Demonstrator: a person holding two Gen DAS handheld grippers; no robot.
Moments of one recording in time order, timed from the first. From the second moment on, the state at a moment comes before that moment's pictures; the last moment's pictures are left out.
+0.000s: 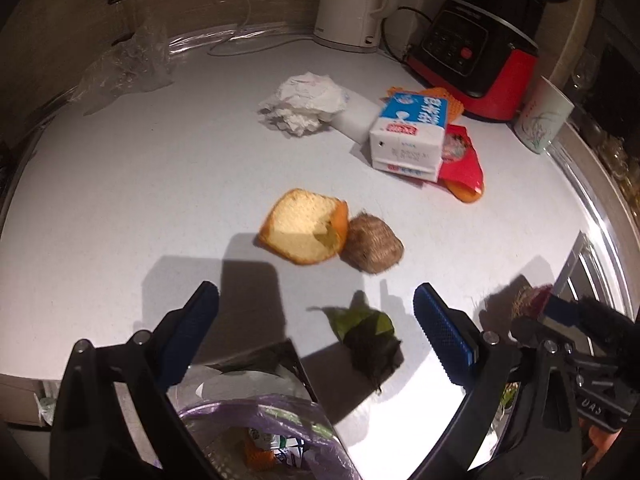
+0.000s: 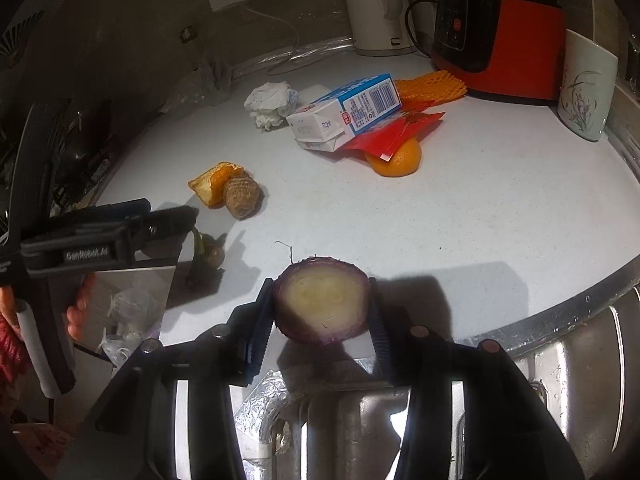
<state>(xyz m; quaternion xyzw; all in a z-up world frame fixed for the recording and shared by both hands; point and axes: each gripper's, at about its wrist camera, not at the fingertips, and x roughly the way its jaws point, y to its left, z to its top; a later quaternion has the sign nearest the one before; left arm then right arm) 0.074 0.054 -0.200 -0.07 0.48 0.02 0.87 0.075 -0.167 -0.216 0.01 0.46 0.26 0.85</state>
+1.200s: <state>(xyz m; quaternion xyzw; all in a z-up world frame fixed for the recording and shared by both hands) 0.088 0.090 -0.184 -0.09 0.45 -0.11 0.88 0.078 -0.157 -0.204 0.00 0.47 0.25 0.85</state>
